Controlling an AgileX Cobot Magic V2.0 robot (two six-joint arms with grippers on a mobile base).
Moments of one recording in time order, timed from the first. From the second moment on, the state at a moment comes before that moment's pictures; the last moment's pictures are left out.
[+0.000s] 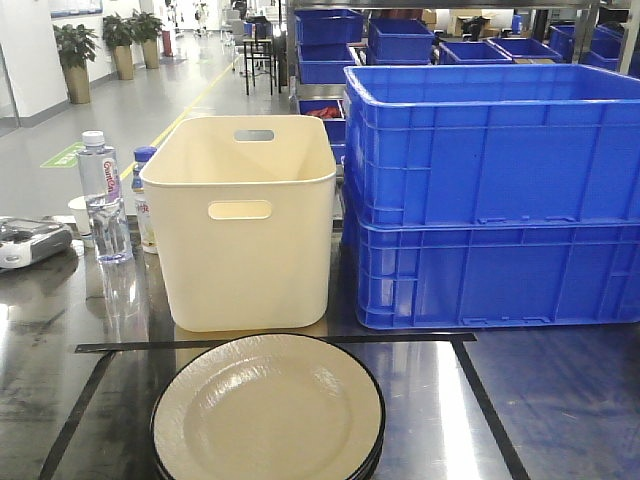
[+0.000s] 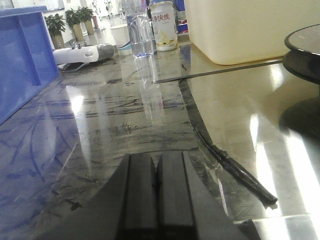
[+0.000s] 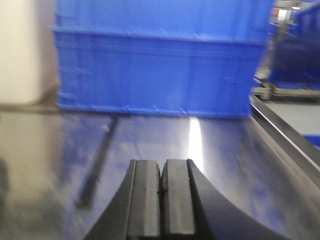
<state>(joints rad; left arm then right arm) 0.07 -0.01 0.03 0.01 0.16 0.09 0.01 0.19 -0.06 -0.02 0.00 -0.05</state>
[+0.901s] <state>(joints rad) 0.07 -0.01 0.03 0.01 0.16 0.09 -0.01 -0.01 0.03 -0.04 0.16 -0.05</state>
